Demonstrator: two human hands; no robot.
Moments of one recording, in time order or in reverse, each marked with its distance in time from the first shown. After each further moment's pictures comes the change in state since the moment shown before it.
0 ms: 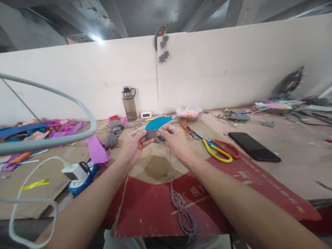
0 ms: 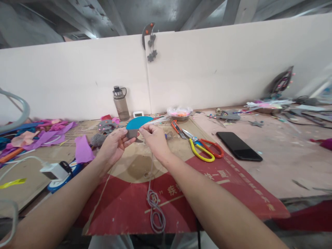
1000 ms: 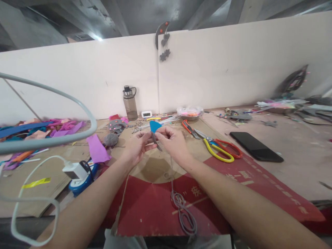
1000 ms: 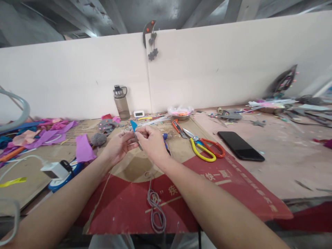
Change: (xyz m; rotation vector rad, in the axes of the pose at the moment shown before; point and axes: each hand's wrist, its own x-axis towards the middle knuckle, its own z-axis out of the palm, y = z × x) left_hand 0.004 -0.011 -0.005 0.015 -0.070 -0.166; right_hand -0.012 -0.007 0.009 -0.109 0.003 -0.083
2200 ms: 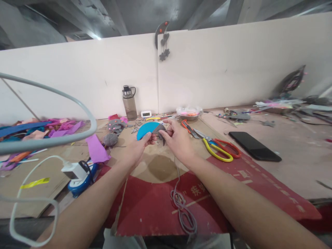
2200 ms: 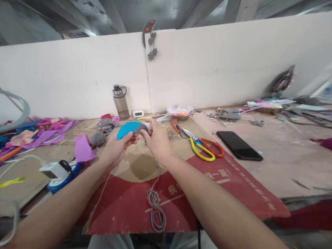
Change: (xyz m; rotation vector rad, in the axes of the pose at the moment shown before) left_hand -0.007 -0.002 0.007 0.166 0.072 0.203; right_hand 0.003 0.004 -0.018 -0.410 0.096 -0.181
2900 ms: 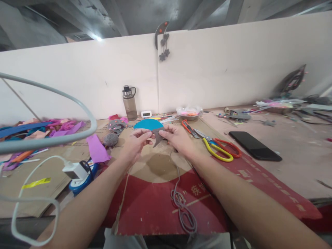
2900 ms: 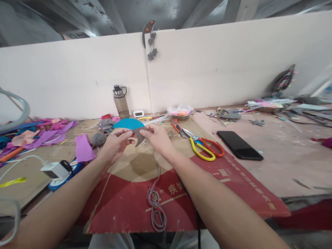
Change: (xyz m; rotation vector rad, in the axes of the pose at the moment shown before) left_hand 0.006 0.007 -0.011 -0.060 -0.131 0.016; right_hand 0.009 0.009 0.001 0.558 -0.306 0.319
